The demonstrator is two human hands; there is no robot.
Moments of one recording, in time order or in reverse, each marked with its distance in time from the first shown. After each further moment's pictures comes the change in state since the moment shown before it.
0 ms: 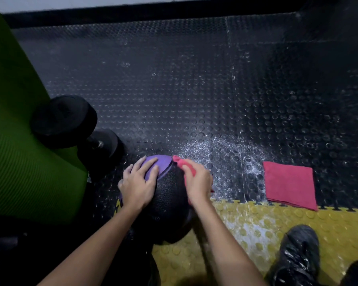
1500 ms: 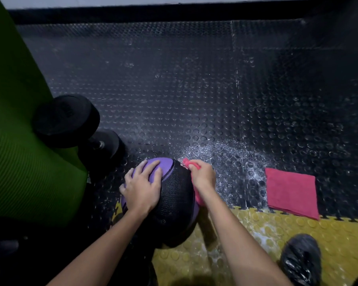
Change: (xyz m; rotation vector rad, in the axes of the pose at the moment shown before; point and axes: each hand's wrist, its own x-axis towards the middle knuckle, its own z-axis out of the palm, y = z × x) left_hand -0.003 0.011 0.004 0.044 0.021 -0.093; right_hand 0.037 -0.004 -0.002 -0.073 -0.135 0.267
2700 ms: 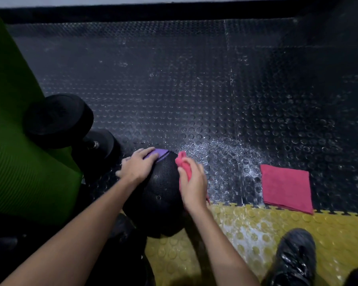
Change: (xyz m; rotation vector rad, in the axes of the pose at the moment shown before) left_hand 0.056 0.009 -0.014 -0.039 -0.250 -0.023; right_hand -0.045 0.005 0.007 0.085 0.151 -0.358
